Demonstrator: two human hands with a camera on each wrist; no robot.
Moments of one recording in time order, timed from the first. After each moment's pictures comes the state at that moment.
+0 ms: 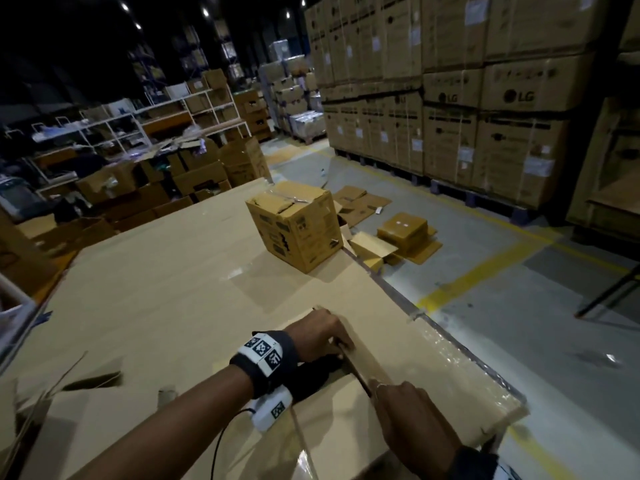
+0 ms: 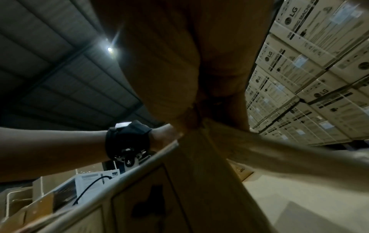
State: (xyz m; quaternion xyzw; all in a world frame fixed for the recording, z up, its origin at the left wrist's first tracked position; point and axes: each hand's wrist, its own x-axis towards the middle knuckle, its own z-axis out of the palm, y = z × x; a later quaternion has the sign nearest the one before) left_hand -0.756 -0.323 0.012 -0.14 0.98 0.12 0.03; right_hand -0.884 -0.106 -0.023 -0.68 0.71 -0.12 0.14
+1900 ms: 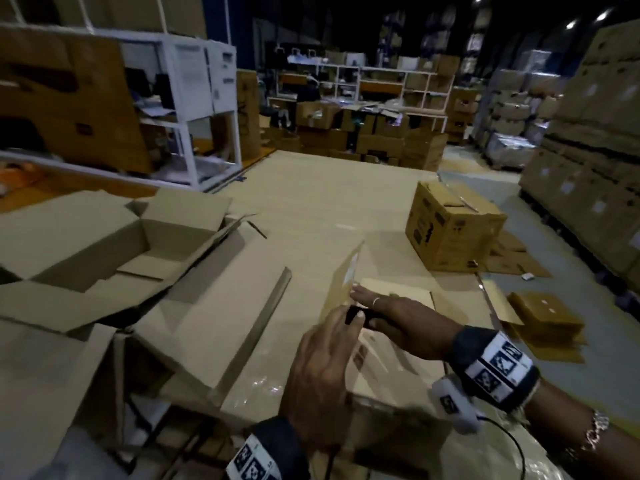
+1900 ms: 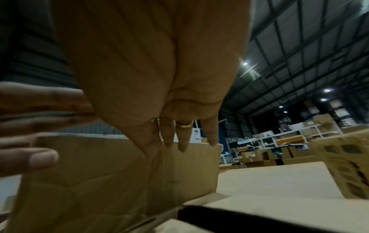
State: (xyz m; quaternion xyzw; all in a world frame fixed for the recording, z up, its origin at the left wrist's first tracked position) left_hand -0.658 -0.034 -0.002 -0.59 0.68 -0.12 -0.42; right_hand -0.815 -0.194 0.057 -0.96 0.25 -0.03 0.15
